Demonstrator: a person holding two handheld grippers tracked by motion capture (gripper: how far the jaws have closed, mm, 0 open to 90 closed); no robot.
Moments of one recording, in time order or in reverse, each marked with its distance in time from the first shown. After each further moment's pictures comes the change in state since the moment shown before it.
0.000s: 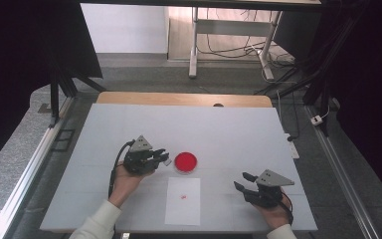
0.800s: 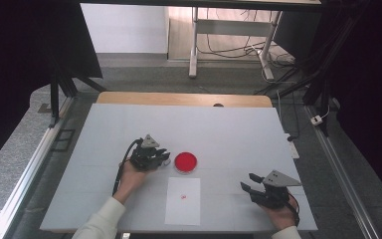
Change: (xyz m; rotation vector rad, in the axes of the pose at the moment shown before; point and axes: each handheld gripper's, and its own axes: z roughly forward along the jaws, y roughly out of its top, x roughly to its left) left arm 0.012 -0.005 0.037 0.113 0.042 0.015; right arm -0.010 -0.007 -0.010 0.008 -0.027 0.029
